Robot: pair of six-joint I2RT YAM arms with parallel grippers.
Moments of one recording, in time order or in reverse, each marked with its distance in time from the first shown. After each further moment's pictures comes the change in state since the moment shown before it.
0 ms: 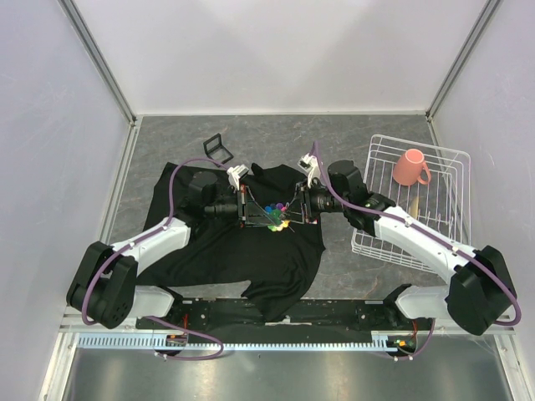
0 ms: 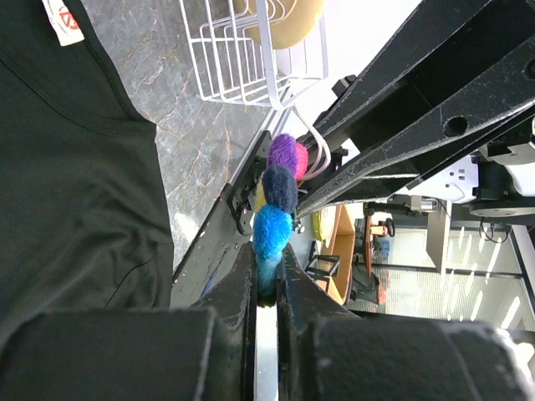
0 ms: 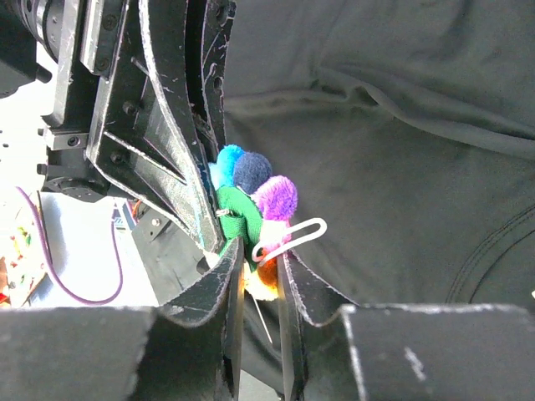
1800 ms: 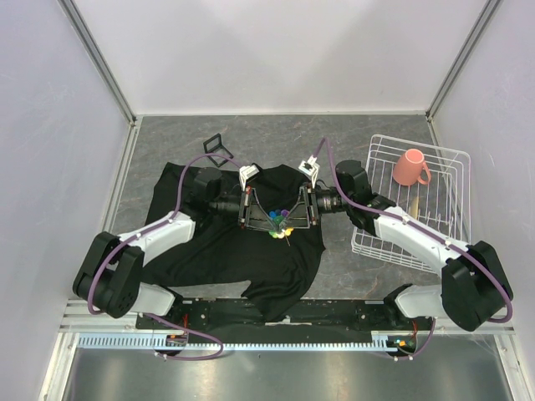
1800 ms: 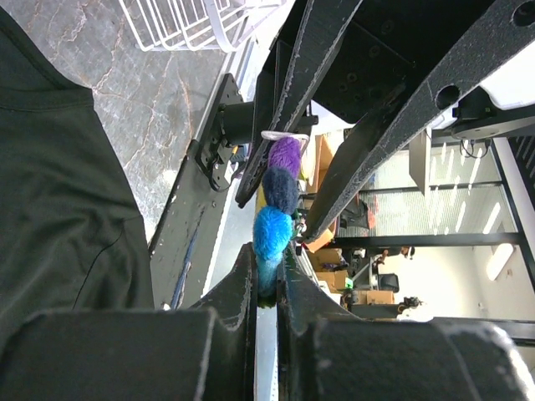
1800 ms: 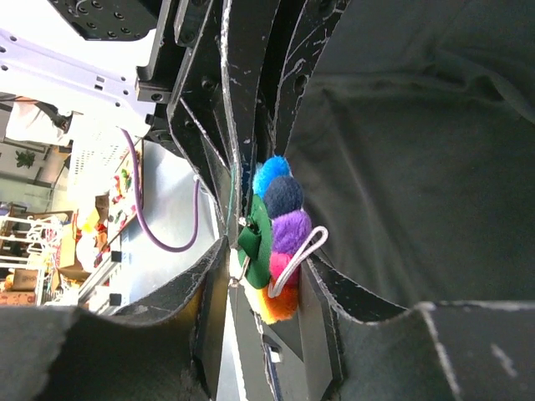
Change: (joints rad) left arm -0.008 0.071 0.051 0.016 0.214 0.067; right arm -0.078 0.029 -0.079 0.187 -0.374 0.080
